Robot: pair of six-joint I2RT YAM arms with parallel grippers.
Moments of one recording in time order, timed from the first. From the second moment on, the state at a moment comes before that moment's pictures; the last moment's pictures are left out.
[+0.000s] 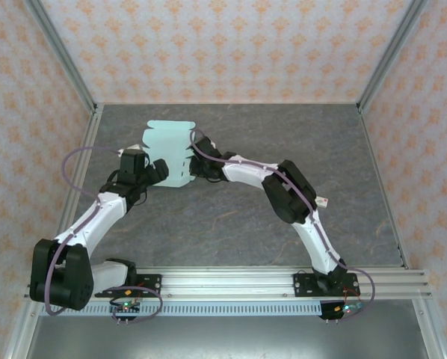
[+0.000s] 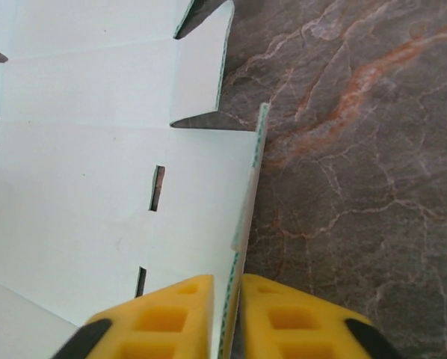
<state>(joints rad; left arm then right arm) -0.12 1.20 0.71 -0.26 -0.12 -0.51 0.79 2.29 1.71 -0.27 0.00 0.80</state>
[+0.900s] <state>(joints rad) -0.36 1.23 0.77 -0.31 0.01 -0.49 0.31 1.66 1.23 -0.60 -0.58 0.02</state>
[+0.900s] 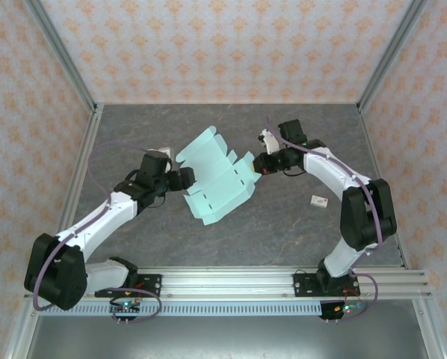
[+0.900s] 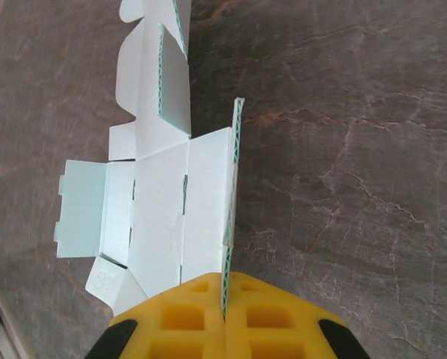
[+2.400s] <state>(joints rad) -0.47 1.58 1.68 -1.01 0.48 1.03 0.40 1.52 1.52 -0.97 -0.64 -0.40</state>
